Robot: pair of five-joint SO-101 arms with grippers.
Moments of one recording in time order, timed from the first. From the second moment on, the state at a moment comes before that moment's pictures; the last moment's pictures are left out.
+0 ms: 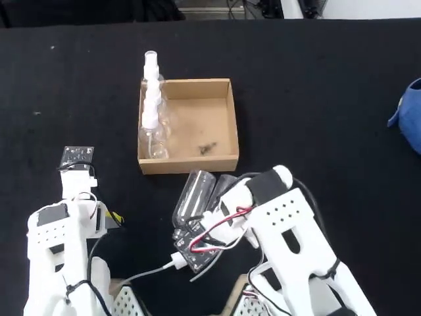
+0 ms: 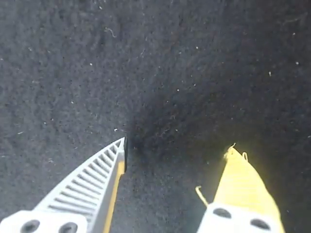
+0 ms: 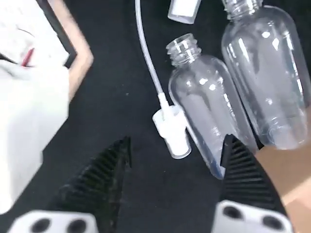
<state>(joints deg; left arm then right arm) -23.6 -51.4 77.2 53.1 -21.6 -25.8 -41.2 48.1 91.6 101.9</state>
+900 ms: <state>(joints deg) -23.6 -51.4 77.2 53.1 -21.6 -26.1 -41.2 61.8 71.4 106.9</state>
